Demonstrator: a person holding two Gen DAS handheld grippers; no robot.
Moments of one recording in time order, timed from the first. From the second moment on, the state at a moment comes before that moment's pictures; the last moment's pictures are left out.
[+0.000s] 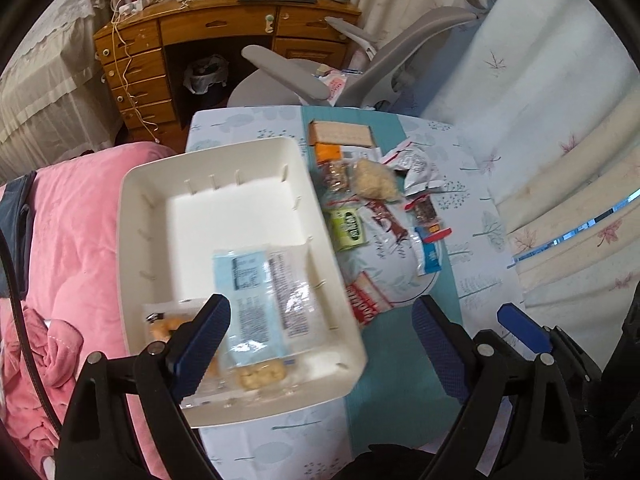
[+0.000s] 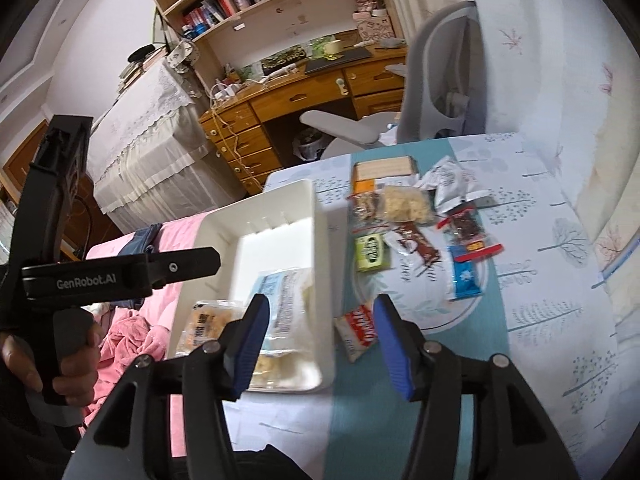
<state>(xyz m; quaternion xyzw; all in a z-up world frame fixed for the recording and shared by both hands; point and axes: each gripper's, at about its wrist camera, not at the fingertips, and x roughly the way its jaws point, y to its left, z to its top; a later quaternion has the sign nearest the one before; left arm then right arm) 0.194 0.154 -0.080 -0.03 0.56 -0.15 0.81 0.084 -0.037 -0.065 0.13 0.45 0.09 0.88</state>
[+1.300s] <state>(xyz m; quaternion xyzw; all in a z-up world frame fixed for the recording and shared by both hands) 0.319 -0.014 -0.246 -0.10 0.70 0.05 0.70 0.192 -0.154 -0.215 0.06 0.55 0.13 0.82</state>
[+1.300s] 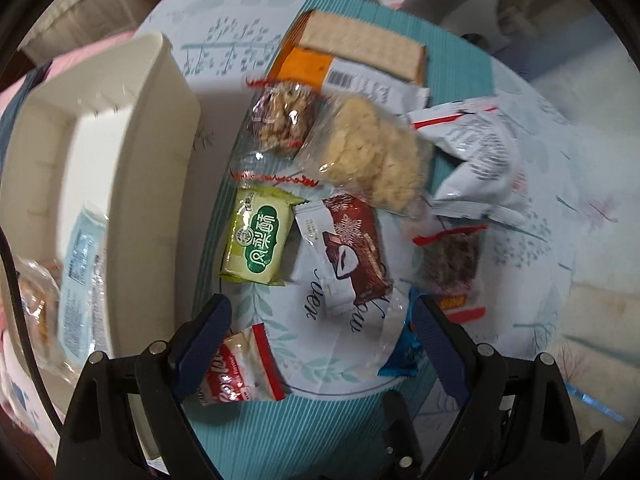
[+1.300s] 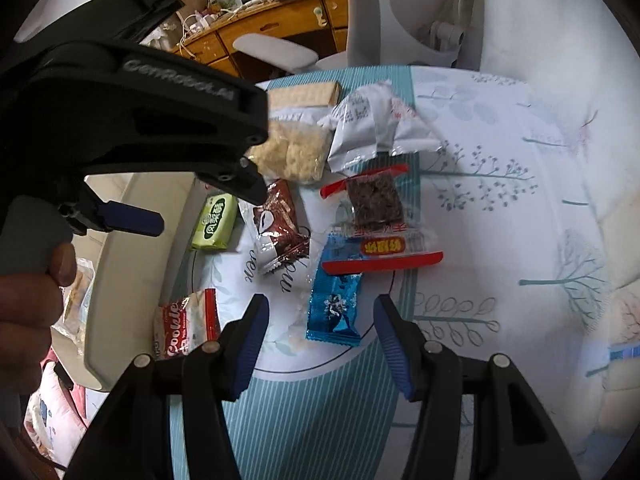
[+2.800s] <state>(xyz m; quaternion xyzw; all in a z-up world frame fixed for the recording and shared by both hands) 0.343 -0.025 -0.310 -0.09 0.78 0.10 0.61 0.209 -0.143 -0.255 0.03 0.60 0.16 0.78</state>
